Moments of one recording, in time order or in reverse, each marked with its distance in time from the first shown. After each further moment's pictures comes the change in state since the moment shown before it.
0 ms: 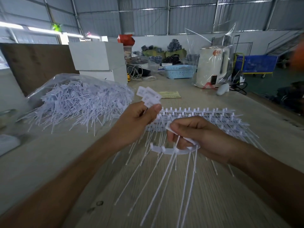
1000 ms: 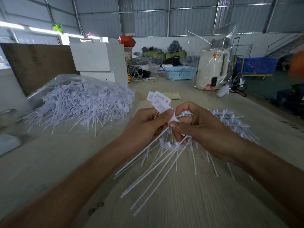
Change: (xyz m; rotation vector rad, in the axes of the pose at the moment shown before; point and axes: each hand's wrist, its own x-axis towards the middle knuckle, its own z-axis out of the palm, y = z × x) left_hand -0.008 0.016 0.018 -0.316 -0.091 -0.185; right_hand 0.005 -0.011 0.003 0.005 0.233 -0.009
